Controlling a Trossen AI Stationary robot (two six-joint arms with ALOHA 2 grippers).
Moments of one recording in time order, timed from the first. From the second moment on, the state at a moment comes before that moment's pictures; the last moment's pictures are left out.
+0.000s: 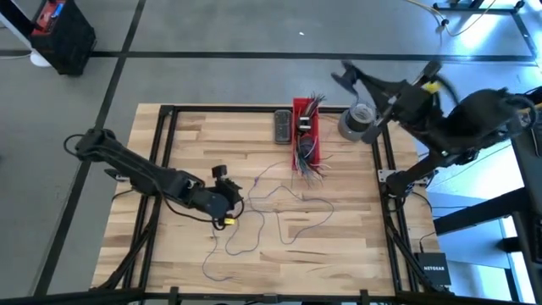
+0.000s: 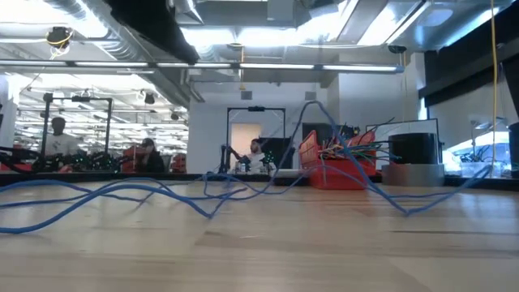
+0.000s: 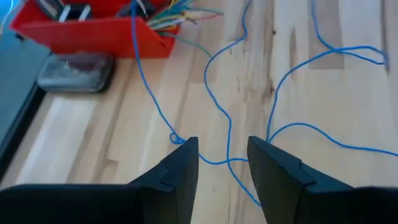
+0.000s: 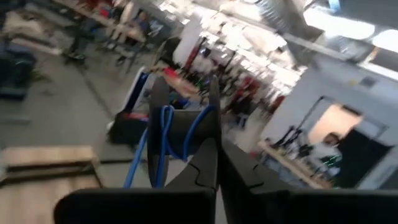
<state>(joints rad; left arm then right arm) -0.42 1.36 1.01 -0.56 -0.60 -0.31 0.47 1.43 2.24 -0.67 1.20 -0.59</state>
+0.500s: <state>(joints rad) -0.14 1.57 0.83 -0.14 -0.37 -0.45 0.29 1.43 2.14 -1.30 1.20 -0.01</state>
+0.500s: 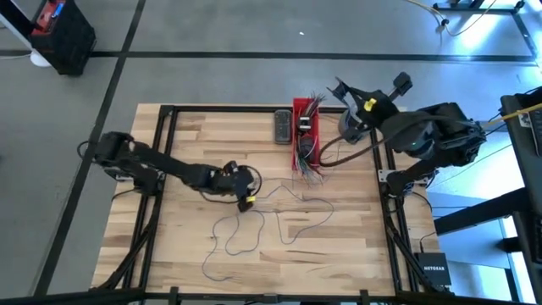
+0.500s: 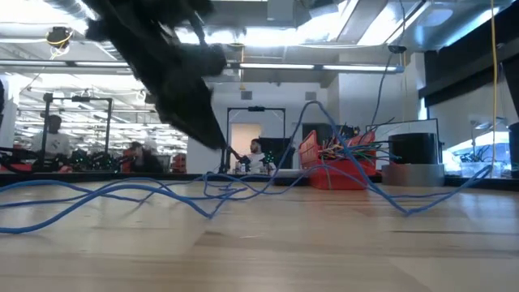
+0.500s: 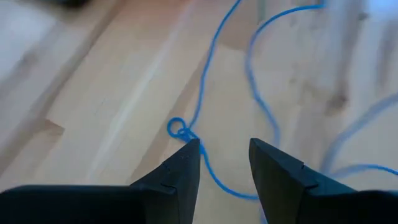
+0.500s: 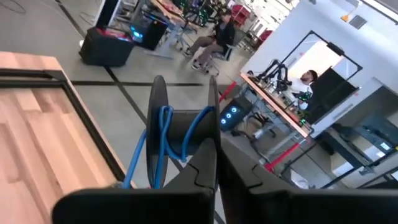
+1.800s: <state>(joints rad) -0.21 1.64 0.83 -0.53 -0.43 -0.49 0.27 1.36 2.13 -1.27 1.53 -0.06</state>
